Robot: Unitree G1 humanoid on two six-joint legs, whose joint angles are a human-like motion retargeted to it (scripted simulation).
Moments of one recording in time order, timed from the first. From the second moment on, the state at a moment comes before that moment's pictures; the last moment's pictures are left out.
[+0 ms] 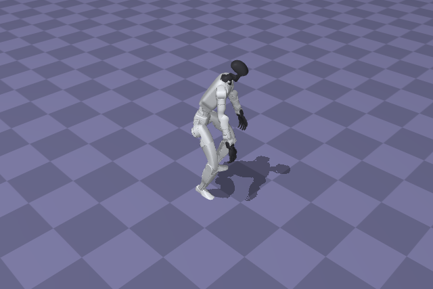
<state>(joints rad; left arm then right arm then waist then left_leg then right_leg) -0.73 0.32 0.09 1.40 0.39 -0.07 -0.12 -0.70 -0.38 0.13 1.35 -0.77 -0.09 0.05 0.10 0.05 0.38 -0.87 0.45 0.31 1.18 -0.49 -0.04 -0.70 -0.30 -0.43 0.93 -0.42 0.02</state>
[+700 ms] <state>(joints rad) -0.18 0.20 0.05 1.49 0.42 -0.03 -0.15 -0.21 -0.28 0.11 1.34 -0.78 -0.15 0.04 0.03 0.01 0.25 -0.21 0.19 0.45 0.21 -0.06 -0.07 -0.07 -0.19 -0.54 0.05 -0.03 0.11</state>
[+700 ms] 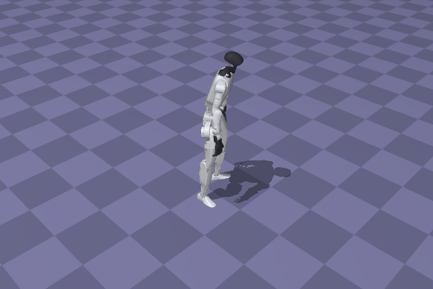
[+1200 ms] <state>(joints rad) 0.10 0.11 0.26 1.56 0.38 0.02 -0.22 -0.06 -0.21 0.06 1.60 -0.81 -0.02 0.13 -0.02 0.02 -0.01 -0.02 0.14 0.40 0.06 -0.03 -0.09 0.09 -0.14 -0.61 -0.01 -0.07 0.09</state>
